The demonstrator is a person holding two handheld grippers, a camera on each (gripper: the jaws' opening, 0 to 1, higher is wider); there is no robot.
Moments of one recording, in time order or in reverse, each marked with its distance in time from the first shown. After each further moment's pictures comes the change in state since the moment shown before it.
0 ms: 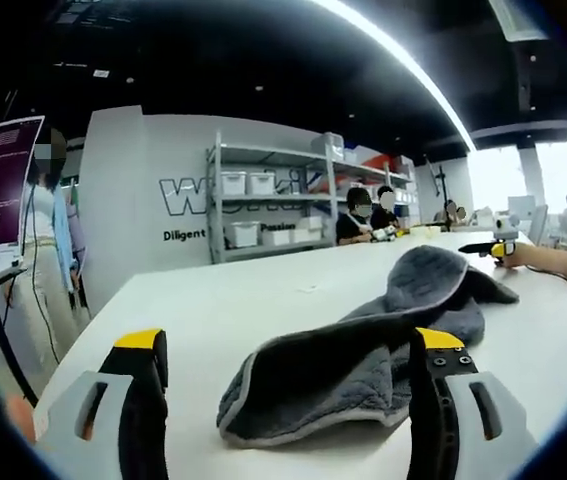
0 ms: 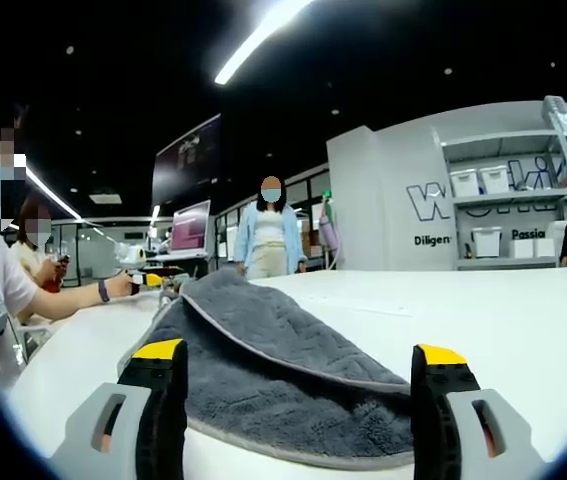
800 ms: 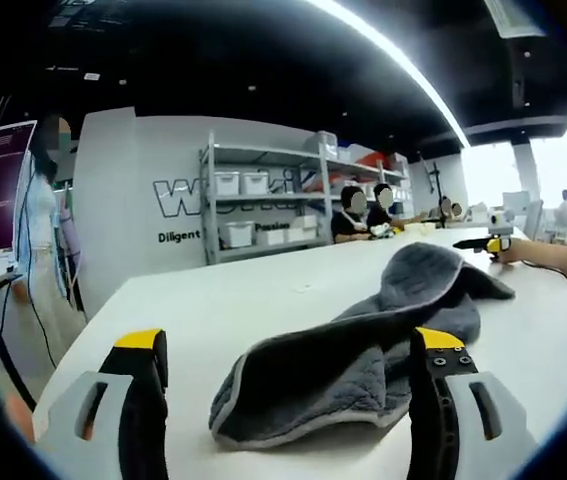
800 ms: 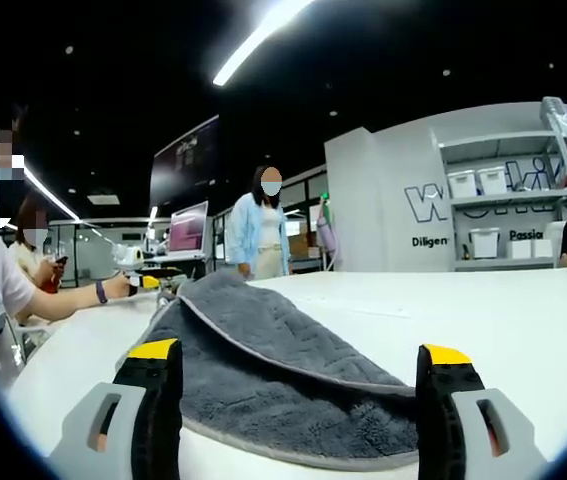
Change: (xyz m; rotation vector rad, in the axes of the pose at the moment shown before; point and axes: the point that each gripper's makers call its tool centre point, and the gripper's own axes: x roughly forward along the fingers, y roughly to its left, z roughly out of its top) left arm 0.000 -0.008 0.001 0.020 -0.002 -0.029; right arm 0.000 0.005 0.000 -0.002 -0.007 -0.011
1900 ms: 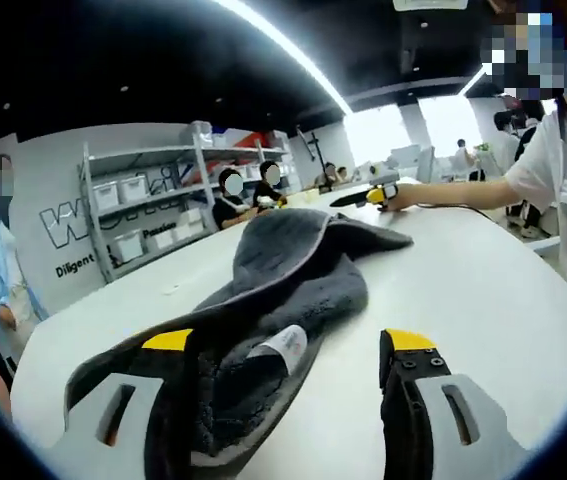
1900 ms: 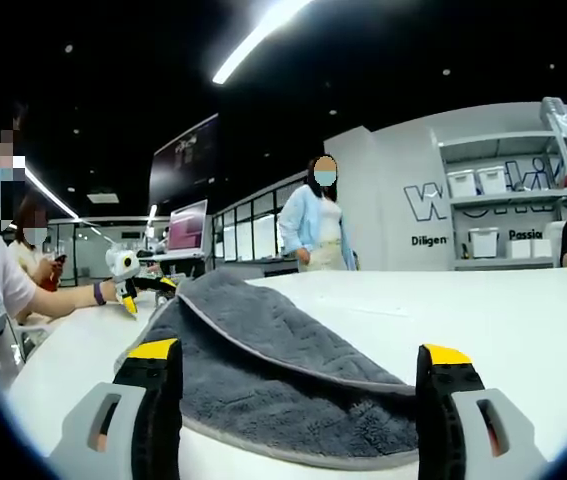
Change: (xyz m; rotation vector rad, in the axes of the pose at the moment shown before) left arm 0.010 -0.130 -0.031 0.239 0.078 -0.490; right arm 0.000 -0.006 -0.001 -0.002 0.007 -0.004
